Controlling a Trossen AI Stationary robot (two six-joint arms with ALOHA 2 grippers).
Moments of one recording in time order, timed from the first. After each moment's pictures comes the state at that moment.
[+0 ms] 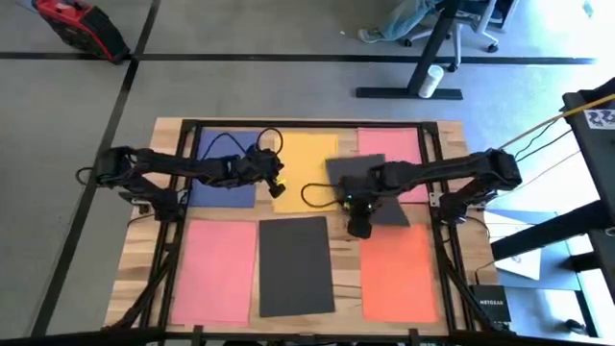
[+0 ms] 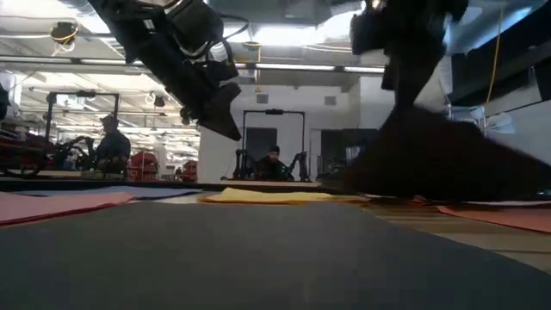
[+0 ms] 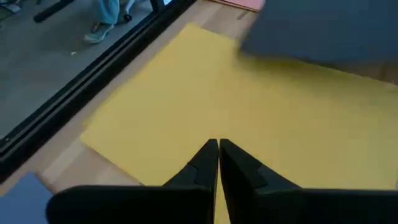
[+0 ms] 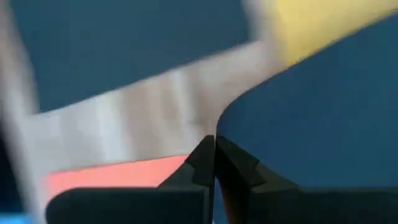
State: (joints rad) left arm 0.21 1.44 0.73 0.04 -0.40 -0.12; right arm 0.09 1.53 1.21 -0.93 -0.28 0.33
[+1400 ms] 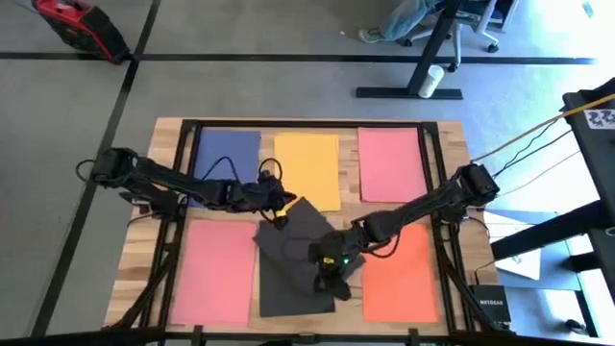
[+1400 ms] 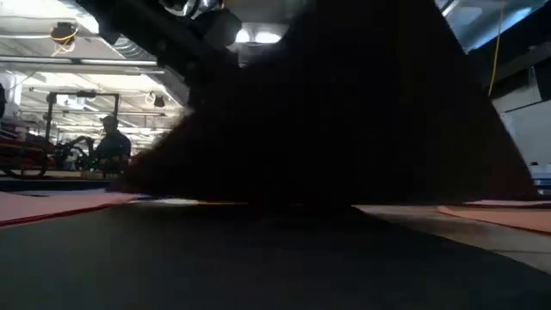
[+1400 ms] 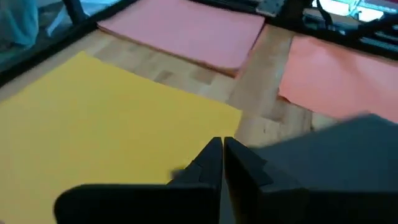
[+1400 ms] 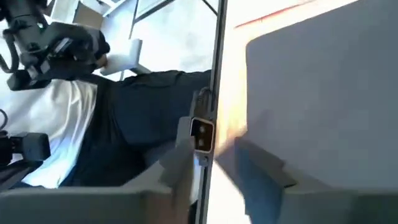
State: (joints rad) left arm -0.12 1.45 0.73 0.20 -0.41 -0.33; right arm 0.39 1.77 1.22 -0.11 -0.42 0.70
